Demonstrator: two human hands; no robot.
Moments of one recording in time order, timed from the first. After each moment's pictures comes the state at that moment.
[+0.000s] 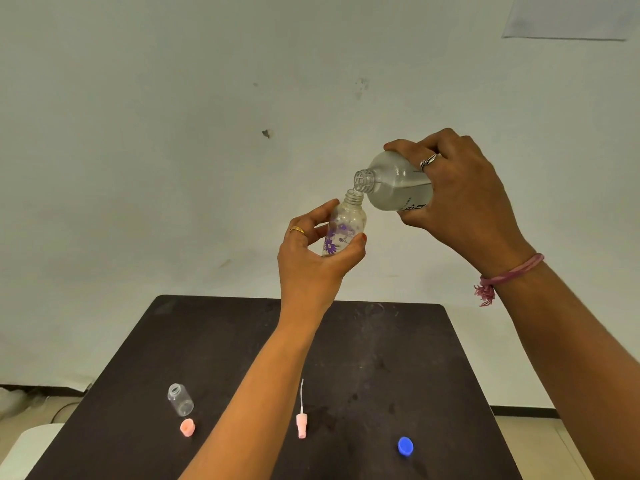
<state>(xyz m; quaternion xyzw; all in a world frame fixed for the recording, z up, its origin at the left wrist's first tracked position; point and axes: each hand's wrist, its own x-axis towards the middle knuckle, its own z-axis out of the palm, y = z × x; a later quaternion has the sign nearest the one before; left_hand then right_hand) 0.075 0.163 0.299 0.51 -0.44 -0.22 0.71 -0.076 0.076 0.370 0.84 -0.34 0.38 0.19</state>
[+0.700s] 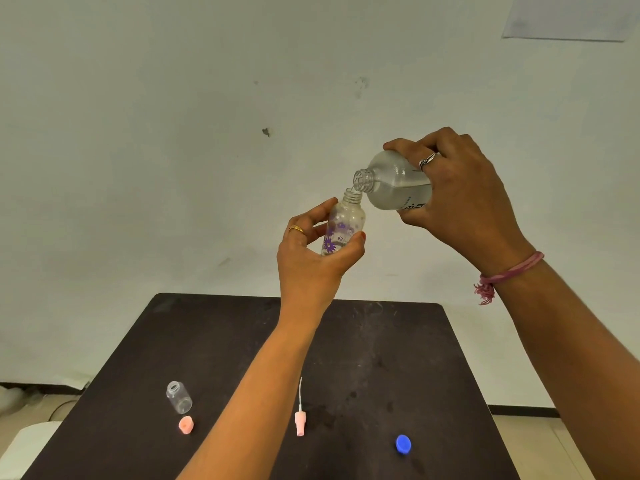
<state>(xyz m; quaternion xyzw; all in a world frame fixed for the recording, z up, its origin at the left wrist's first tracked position) 0.075 0.165 0.297 0.51 -0.44 -0.22 0.71 -0.074 0.079 0.370 0.84 -0.34 0.37 0.20</state>
